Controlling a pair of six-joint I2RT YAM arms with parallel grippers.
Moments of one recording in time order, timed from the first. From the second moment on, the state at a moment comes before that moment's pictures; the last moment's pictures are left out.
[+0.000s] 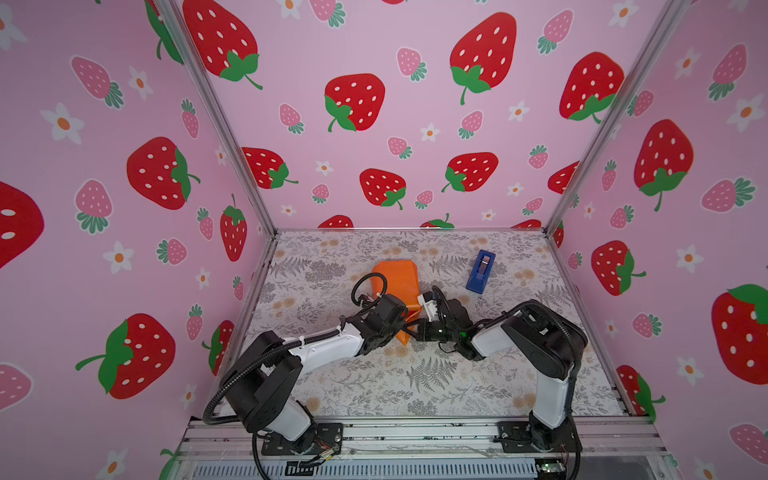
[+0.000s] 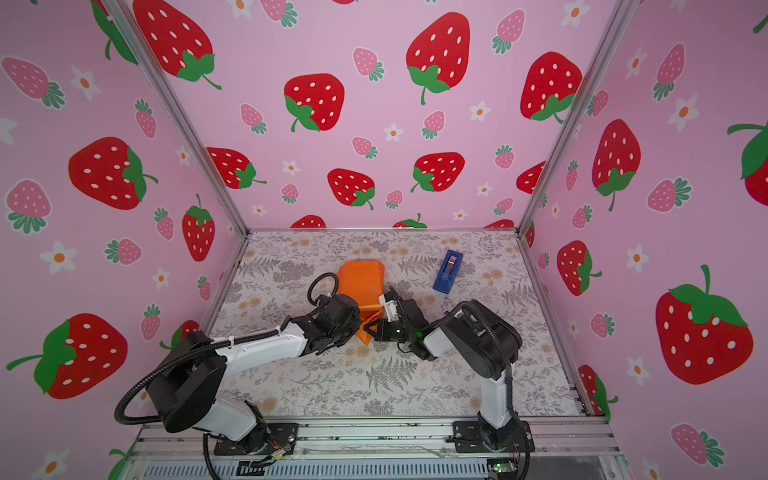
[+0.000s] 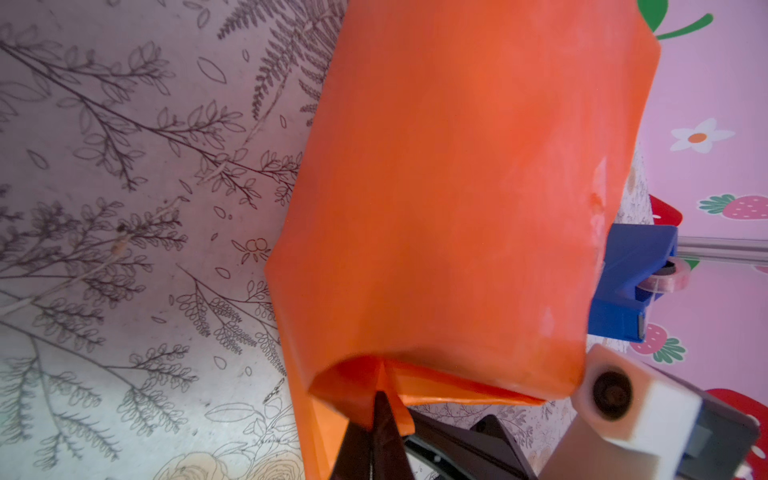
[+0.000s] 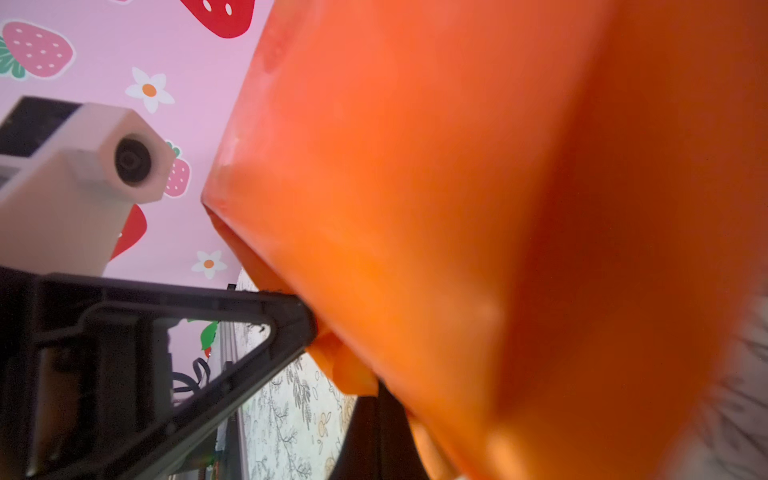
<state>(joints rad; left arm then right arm) -0.74 1.53 0.81 -0.18 -0.20 -1.39 0.80 1.92 0.67 0.80 -0.51 0.79</state>
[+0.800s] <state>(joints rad) -0.48 1.77 1.54 -0.63 0.18 -0.44 0.80 1.91 0.69 0.71 -0.46 0.73</state>
